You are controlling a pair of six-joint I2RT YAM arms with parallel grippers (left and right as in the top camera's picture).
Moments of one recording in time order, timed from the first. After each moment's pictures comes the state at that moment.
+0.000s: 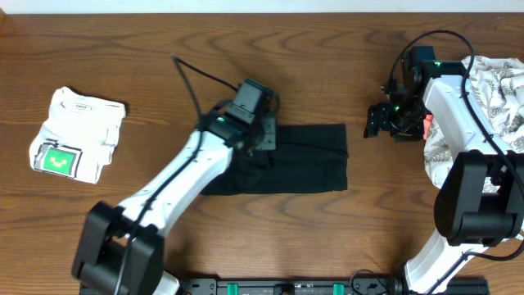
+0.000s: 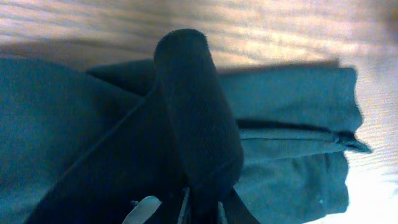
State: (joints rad) left arm -0.55 1.66 1.19 -0.61 0.07 -0.51; right arm -0.02 1.92 1.49 -1.16 -0.16 0.08
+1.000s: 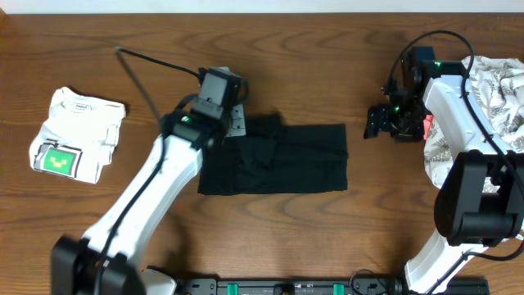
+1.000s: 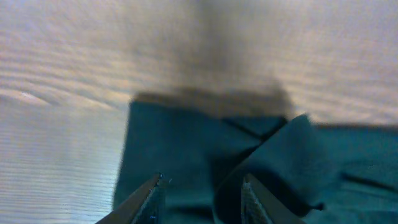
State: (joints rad) left arm -0.42 1.56 1.20 -0.68 -0.13 -0.43; right arm -0.02 1.92 1.49 -1.17 -0.16 0.08
